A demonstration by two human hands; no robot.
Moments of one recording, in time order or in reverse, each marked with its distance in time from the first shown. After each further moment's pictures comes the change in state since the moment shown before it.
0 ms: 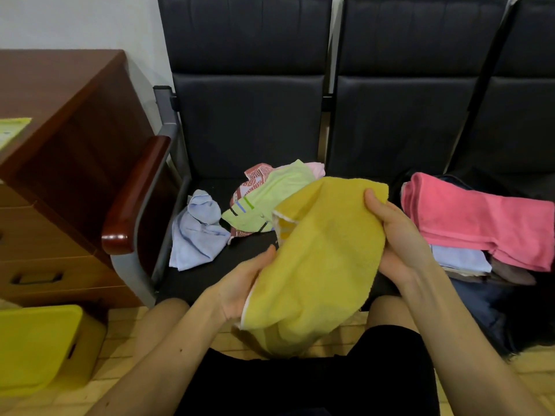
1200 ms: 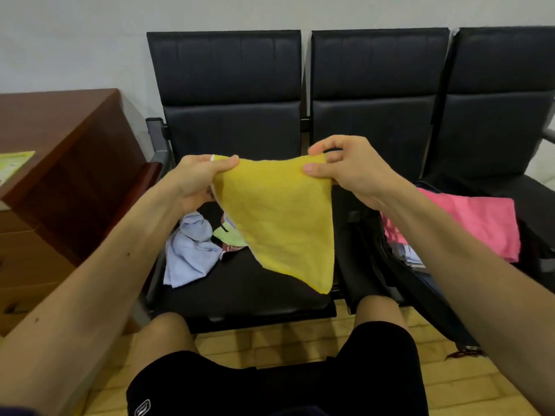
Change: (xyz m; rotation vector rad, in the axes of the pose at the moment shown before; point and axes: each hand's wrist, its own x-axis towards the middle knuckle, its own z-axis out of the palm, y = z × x) left_hand -0.024 0.158 0.056 0.656 0.558 0.397; right_hand 0.011 -0.073 0.037 -0.912 -0.103 -0.396
